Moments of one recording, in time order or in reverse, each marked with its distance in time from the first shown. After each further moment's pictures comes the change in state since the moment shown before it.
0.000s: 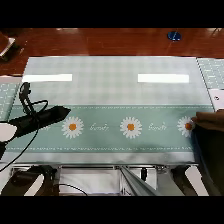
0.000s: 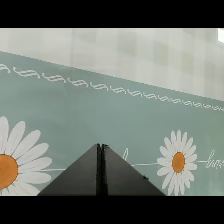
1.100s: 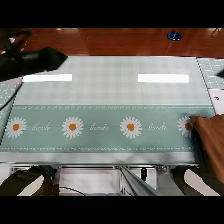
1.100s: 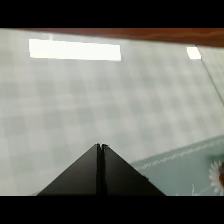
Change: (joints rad) left arm -0.093 -0.393 0.722 0.048 -0.101 0.140; right arm 0.600 -0.280 -0.058 0.146 -0.462 -0.058
